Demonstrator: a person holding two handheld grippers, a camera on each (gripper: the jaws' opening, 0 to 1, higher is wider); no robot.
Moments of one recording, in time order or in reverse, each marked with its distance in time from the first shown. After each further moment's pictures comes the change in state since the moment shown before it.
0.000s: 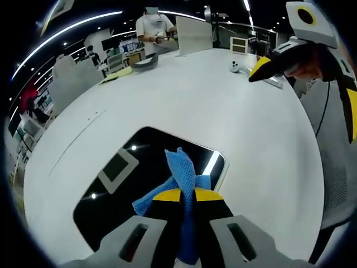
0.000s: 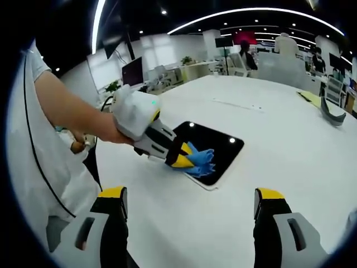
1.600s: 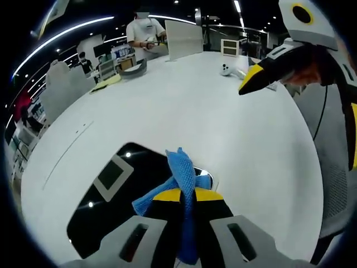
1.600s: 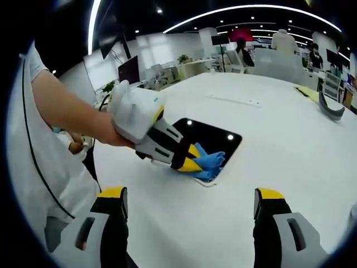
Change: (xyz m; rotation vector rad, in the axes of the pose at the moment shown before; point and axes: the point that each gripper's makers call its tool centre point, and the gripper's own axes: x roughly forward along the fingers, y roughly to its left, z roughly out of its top) left arm 0.016 -0.015 0.018 0.031 -0.033 -0.041; right arm 0.005 -0.004 -0.008 0.020 0.021 -0.016
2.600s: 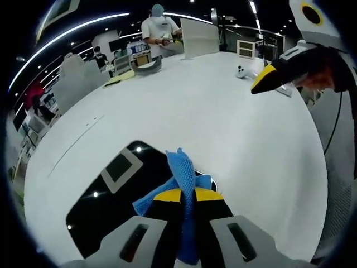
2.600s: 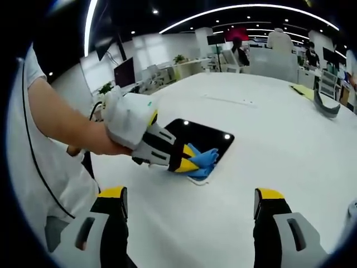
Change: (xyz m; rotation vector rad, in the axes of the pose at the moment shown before) left arm 0.005 0.005 0.005 -0.134 -0.002 0.111; right arm -0.010 -0.012 0.000 0.021 -0.003 -0.024
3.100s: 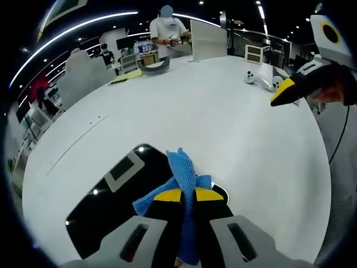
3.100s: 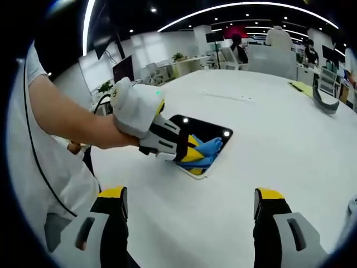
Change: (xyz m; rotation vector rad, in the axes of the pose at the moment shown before) left arm 0.010 0.013 0.009 -0.001 -0.013 0.018; right arm -0.001 -0.001 -0.008 0.005 0.020 0.002
